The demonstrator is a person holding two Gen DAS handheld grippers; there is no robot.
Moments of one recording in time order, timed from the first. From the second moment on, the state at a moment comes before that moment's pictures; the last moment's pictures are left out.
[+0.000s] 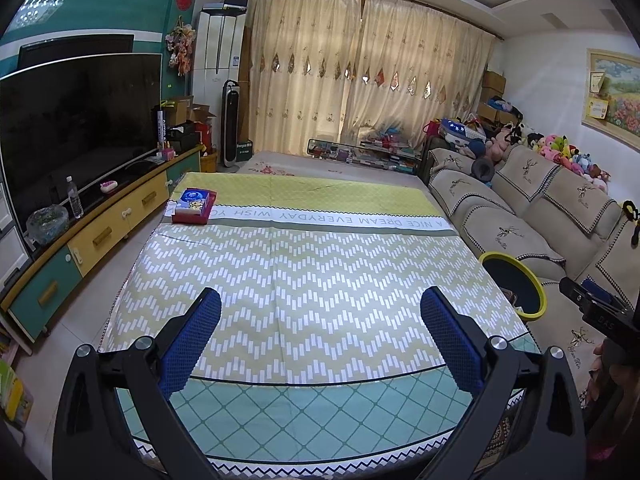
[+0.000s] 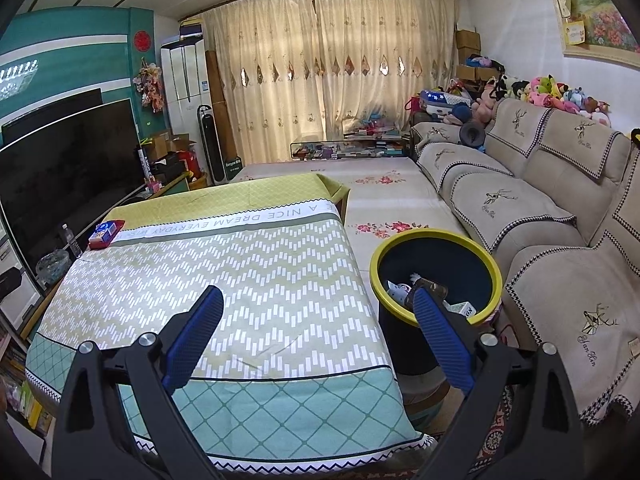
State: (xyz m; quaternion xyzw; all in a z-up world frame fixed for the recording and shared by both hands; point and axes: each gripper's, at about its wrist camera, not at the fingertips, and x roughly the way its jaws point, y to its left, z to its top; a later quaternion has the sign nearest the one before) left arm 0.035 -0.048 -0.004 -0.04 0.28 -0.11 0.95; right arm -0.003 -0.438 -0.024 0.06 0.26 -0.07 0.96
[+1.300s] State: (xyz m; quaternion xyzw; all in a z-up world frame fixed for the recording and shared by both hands) left arm 0.041 -0.057 -0.015 -0.03 0.29 -0.12 0.95; right arm 0.004 -0.437 -0.033 0.06 0.27 -0.07 0.96
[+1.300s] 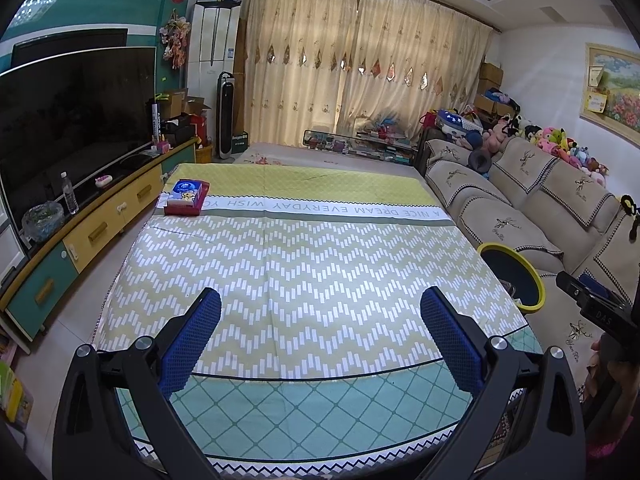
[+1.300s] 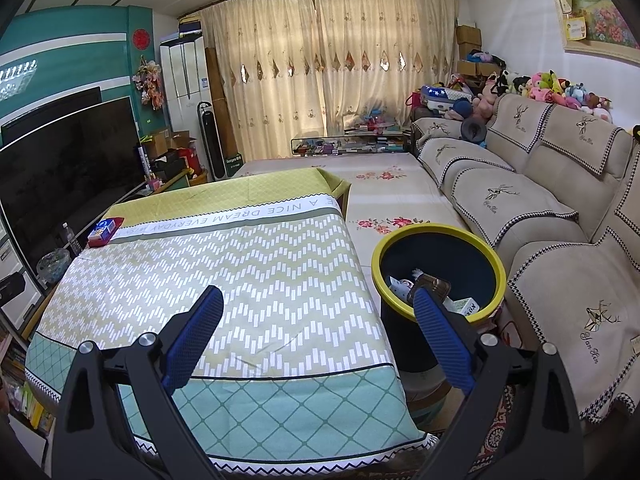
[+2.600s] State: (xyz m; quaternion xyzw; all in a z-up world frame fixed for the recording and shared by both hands) left arm 0.076 -0.057 -0.029 -0.04 0.33 -0.12 0.94; right arm 0.021 -0.427 -0.045 0.06 0.28 -0.06 0.96
